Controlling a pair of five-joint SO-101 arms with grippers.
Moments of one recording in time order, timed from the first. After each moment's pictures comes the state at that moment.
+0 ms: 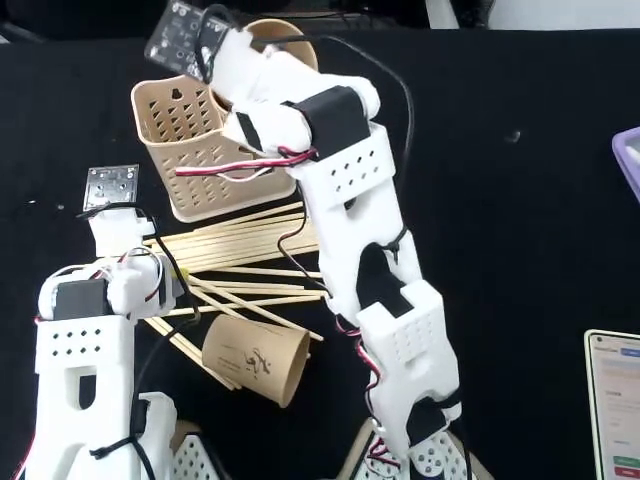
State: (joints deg) left arm -12.4 -53.9 55.3 67.8 -4.6; right arm -29.7 31.7 -78.0 94.9 33.3
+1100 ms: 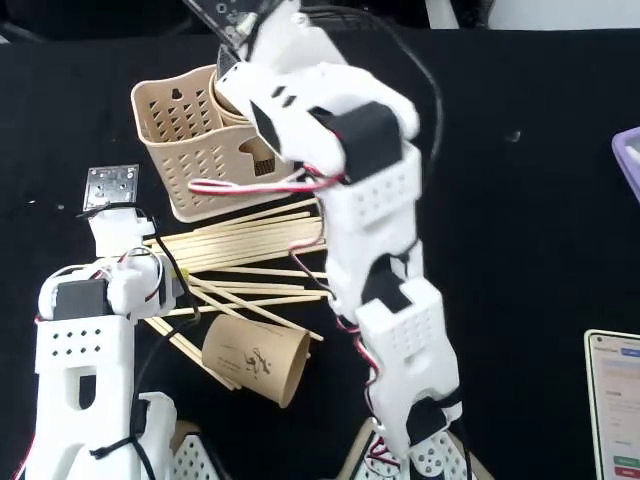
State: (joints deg) left arm -12.4 -53.9 55.3 67.8 -4.6; right arm -29.0 35.4 -91.0 90.9 23.4
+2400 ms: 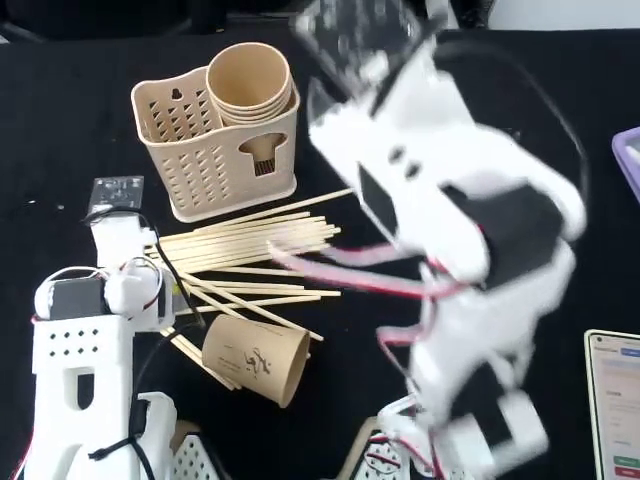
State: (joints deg) left arm -12.4 -53.9 53.2 77.8 -7.3; right arm -22.2 -14.9 -44.1 99.4 23.4
